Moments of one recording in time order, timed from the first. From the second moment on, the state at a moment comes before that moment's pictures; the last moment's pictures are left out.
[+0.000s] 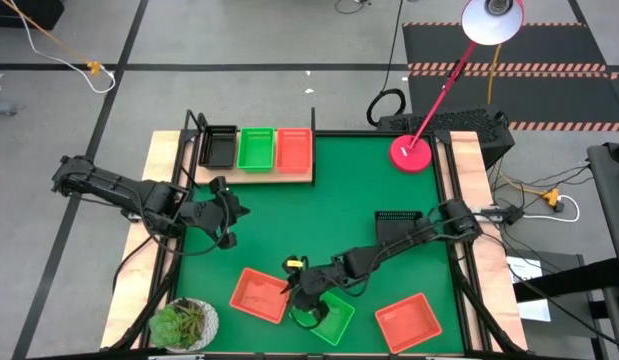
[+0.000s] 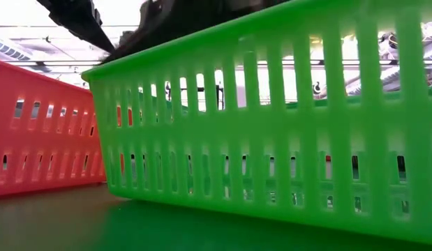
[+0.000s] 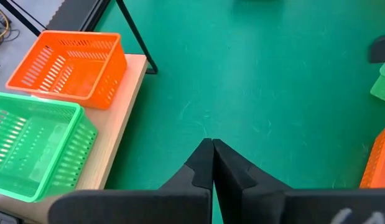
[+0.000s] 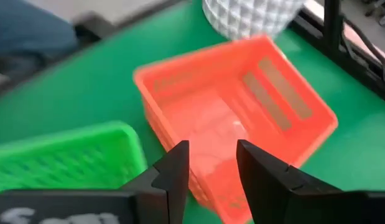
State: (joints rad) left arm -0.30 0.97 0.87 -0.75 -0.47 -0.29; right arm 0.37 2.07 1.40 0.08 -0.01 -0.37
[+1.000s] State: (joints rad) left arm -0.30 0.97 0.87 -0.75 -0.47 -0.27; right arm 0.34 2.13 1.40 0.07 -0.06 -0.45
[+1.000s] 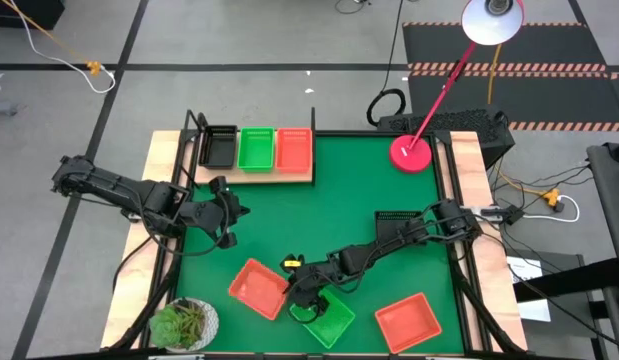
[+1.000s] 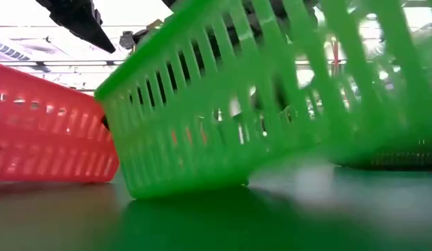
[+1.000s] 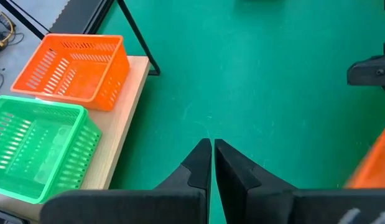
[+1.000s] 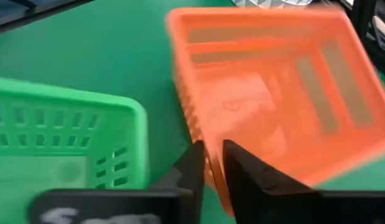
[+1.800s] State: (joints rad) left arm -0.30 0.97 0.87 -0.75 -0.49 -0.26; right arm 0.34 1.97 1.40 -0.09 0.30 -0.42
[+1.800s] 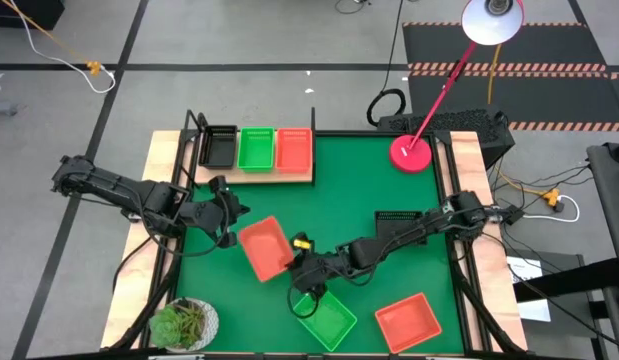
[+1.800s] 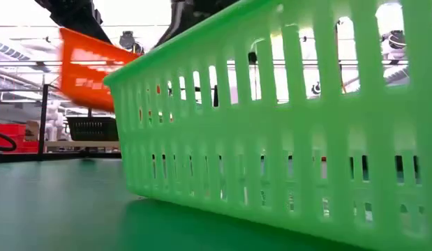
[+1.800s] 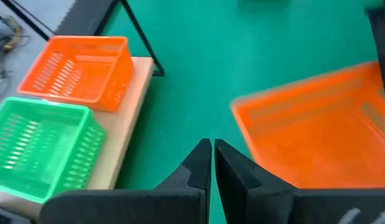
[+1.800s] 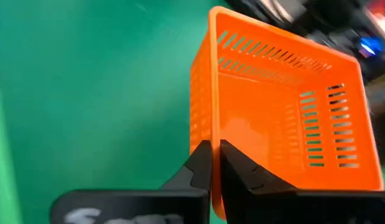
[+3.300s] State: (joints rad) left arm -0.30 0.89 0.87 -0.75 -0.76 -0.26; right arm -0.23 1.76 1.58 -0.38 0.28 -0.57
